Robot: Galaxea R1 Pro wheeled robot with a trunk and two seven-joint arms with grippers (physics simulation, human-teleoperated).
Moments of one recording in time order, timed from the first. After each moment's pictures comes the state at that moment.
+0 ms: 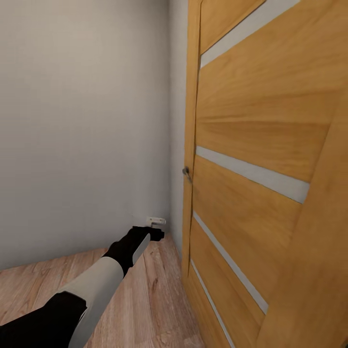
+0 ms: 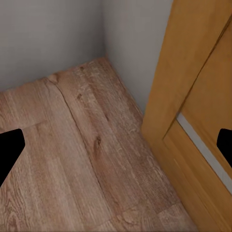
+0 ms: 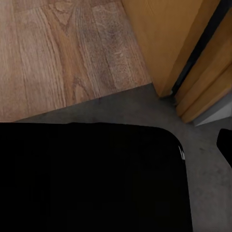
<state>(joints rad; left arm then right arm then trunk) -0.93 -0.17 -0.25 -0.48 0.17 0.48 0.15 0.24 0.04 0.00 0.07 0.05 -1.04 0.00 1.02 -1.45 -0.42</state>
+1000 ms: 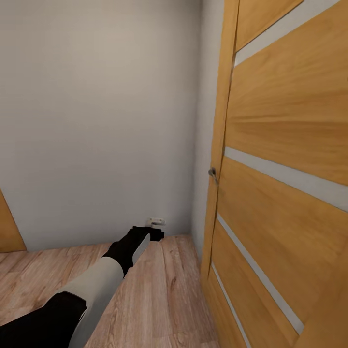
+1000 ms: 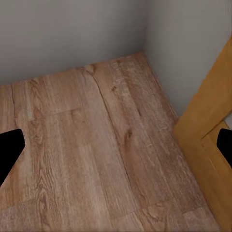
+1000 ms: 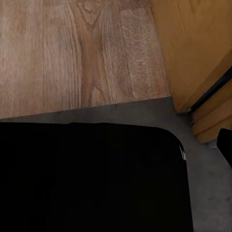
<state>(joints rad) -0.93 -0.17 -0.25 -0.48 0.17 0.48 0.15 0.24 0.04 0.00 0.07 0.05 -1.04 0.00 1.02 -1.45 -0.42</state>
